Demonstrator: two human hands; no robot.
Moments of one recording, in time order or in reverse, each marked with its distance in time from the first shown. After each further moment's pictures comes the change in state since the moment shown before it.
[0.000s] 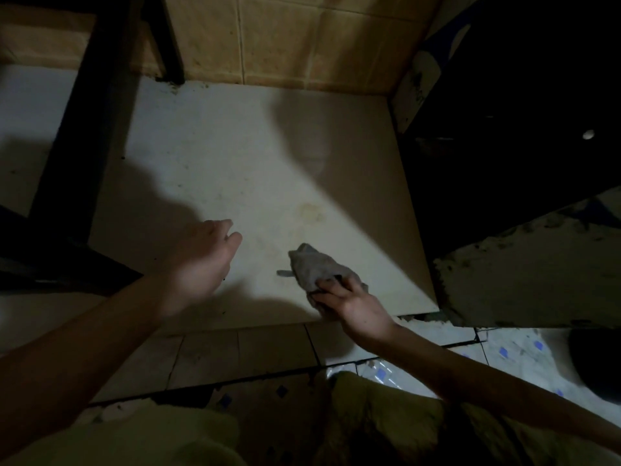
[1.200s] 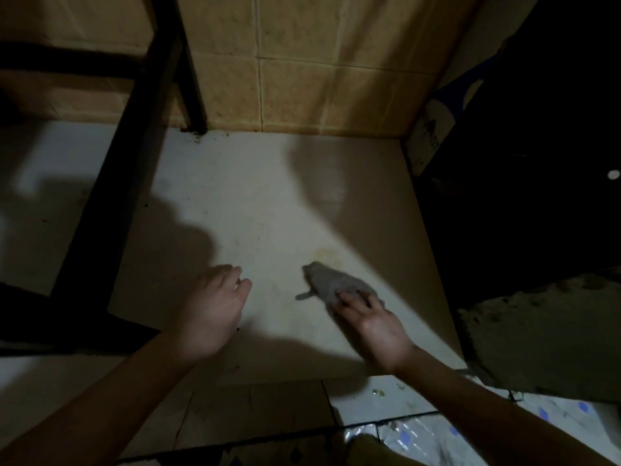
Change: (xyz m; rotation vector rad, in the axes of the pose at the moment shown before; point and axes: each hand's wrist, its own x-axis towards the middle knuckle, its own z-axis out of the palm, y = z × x) left_hand 0.004 0.001 -0.008 0.011 -0.061 -0.130; right_hand 0.045 0.034 -0.011 -0.065 -0.001 0.099
